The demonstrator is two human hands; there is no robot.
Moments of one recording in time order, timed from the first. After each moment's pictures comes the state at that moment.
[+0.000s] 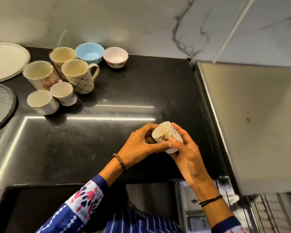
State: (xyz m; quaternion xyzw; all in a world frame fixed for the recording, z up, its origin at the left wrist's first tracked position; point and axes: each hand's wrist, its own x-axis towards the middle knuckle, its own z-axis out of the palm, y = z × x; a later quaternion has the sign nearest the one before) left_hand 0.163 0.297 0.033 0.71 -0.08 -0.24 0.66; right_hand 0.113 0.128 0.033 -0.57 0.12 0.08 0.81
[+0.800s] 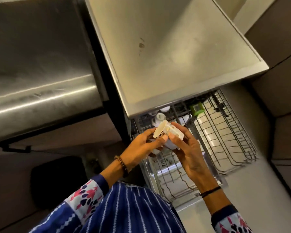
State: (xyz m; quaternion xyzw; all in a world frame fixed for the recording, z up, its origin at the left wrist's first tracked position) left_hand -0.064 -0.013 -0.032 0.67 -0.10 -0.45 0.59; right_hand -0.154 -0.166 -0.044 -0.56 0.29 -0.03 0.78
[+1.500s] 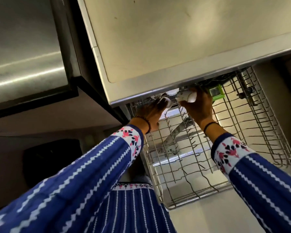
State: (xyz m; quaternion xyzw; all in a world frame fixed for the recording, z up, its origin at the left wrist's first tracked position) left_hand 0.014 -0.105 -0.205 0.88 -0.39 -0.26 0.04; right_hand -0.035 -0.294 -0.217 -0.91 0.27 -0.05 0.32
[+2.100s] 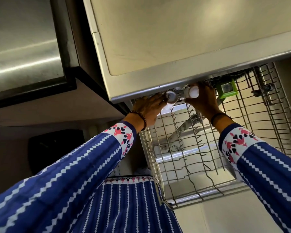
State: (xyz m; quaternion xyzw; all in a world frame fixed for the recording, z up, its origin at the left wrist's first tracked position) left_hand 0.028 -0.088 -0.231 0.87 -0.44 -0.20 -0.08; right_hand -0.012 -0.317 -0.259 -0.93 0.20 0.06 0.29
